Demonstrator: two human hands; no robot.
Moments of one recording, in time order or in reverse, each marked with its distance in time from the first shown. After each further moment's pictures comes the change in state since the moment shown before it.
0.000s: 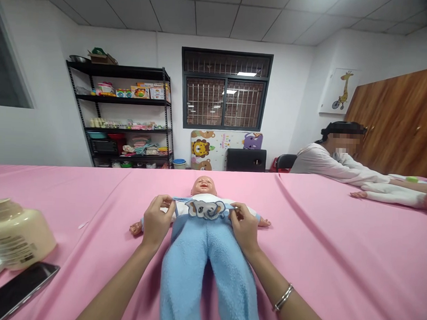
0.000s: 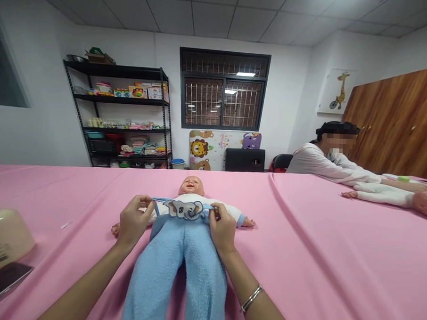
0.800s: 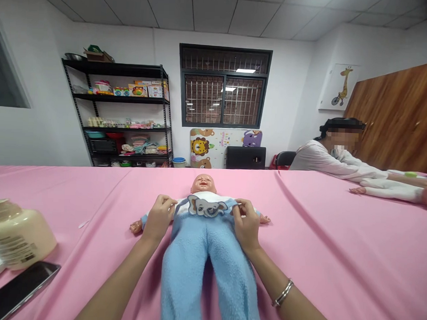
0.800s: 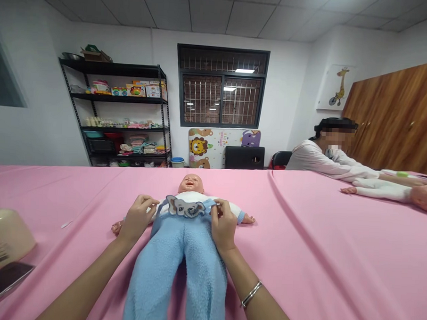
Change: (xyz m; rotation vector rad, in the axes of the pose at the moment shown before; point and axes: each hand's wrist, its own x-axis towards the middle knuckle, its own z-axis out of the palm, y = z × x) left_hand 0.006 -0.029 0.009 0.206 -0.224 0.258; right_hand 0.000 -0.007 -0.004 0.063 0.088 0.022
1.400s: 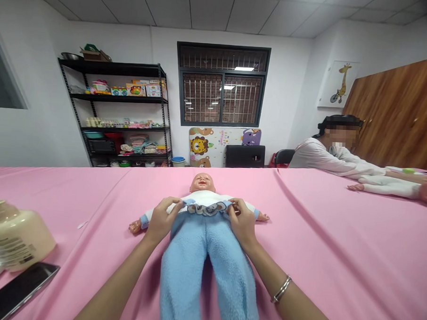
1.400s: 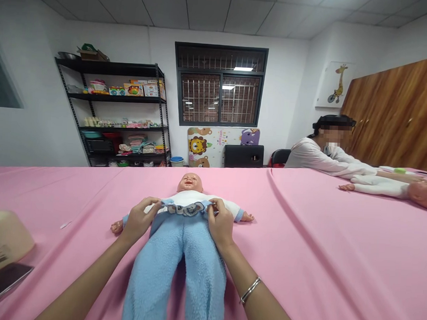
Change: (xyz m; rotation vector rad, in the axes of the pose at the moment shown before) left_hand 0.001 0.026 -0.007 -0.463 -0.085 -0.148; right_hand 0.002 0.005 0.003 -0.049 -0.140 0.053
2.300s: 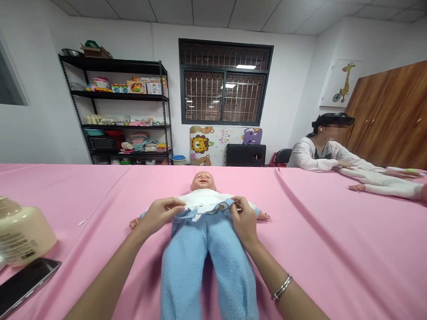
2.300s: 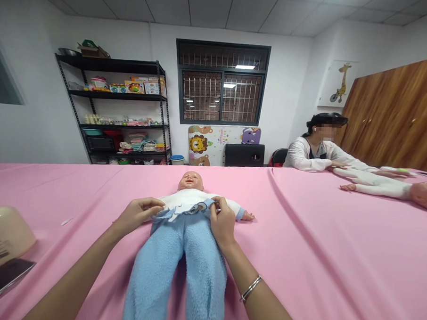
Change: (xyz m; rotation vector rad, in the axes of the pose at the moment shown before) left_hand 0.006 0.014 -0.024 -0.114 -0.337 -0.215; right_hand 0.000 0.000 -0.003 -0.024 0.033 -0.012
